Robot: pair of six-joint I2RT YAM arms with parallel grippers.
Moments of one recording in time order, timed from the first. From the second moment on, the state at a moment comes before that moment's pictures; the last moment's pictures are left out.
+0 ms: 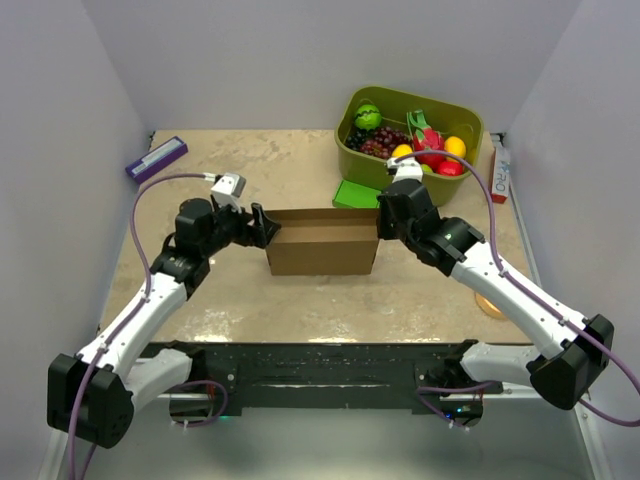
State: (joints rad) left arm -0.30 1.02 0.69 0.00 0.30 -0.24; right arm 0.69 1.21 1.16 -0.58 0.38 0.42
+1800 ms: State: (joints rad) left arm -0.34 1.07 0.82 -0.16 0.20 -0.37; right arm 0.69 1.23 1.14 -0.52 0.43 0.41
